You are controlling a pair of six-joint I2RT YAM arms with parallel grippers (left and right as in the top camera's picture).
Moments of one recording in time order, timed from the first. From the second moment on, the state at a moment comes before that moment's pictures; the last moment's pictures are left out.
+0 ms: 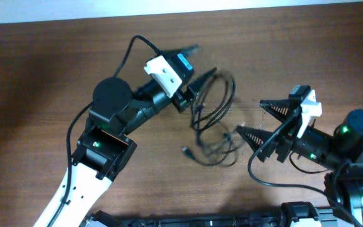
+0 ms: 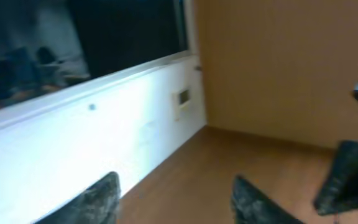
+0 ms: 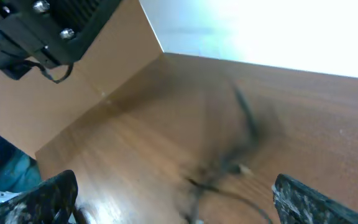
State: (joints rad) left arm -0.55 1.17 1.12 0.12 0.39 0.14; right arm -0.02 0.72 0.95 -0.61 -0.90 0.08
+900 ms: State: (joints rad) left arm -0.32 1.16 1.14 -0.87 -0.08 -0.16; right arm 0.05 1.31 0.95 -0.42 -0.82 0.24
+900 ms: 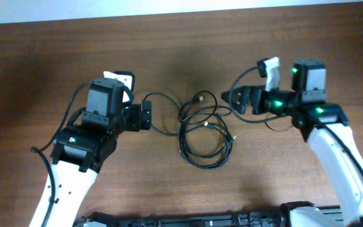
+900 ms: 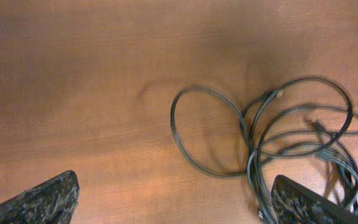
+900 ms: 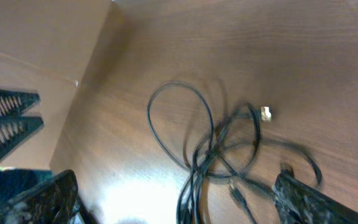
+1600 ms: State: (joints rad) left arm -0.23 1.12 1.14 -0.94 -0.05 -0.21; right arm 0.25 1.69 0.96 -0.19 -0.72 0.36
